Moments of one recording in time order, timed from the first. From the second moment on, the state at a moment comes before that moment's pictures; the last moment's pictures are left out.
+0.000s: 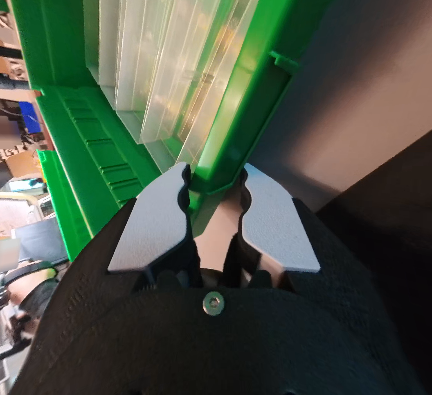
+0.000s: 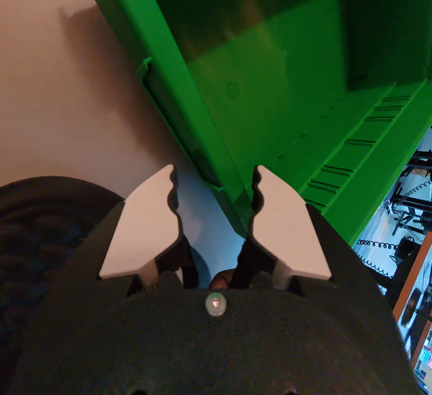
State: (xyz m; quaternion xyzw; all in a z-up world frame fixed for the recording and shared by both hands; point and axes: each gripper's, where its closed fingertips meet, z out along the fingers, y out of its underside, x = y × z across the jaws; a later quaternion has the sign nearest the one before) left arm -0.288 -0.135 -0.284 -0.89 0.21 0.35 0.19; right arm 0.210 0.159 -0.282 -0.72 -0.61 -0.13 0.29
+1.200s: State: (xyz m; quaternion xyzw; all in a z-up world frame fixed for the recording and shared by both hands) left arm -0.338 -0.209 -0.285 -0.92 0.14 0.35 0.12; right arm 0.293 0.183 -0.288 -0.73 -0.59 -0.16 0.30
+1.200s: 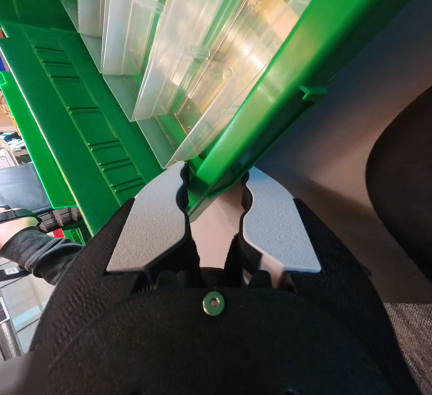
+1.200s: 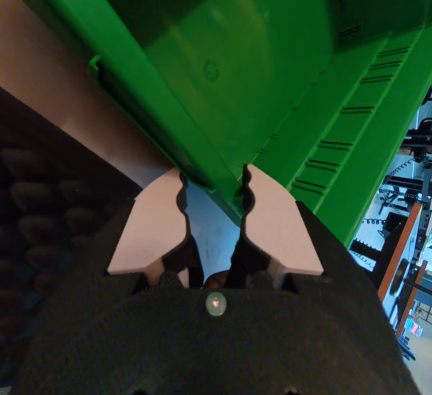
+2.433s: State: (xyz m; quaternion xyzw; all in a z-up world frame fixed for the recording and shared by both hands) left arm -0.284 -0.173 -0.195 -0.86 0.07 0.20 0.46; right arm 0.236 0.153 -0.195 -0.71 -0.46 0.24 0.48
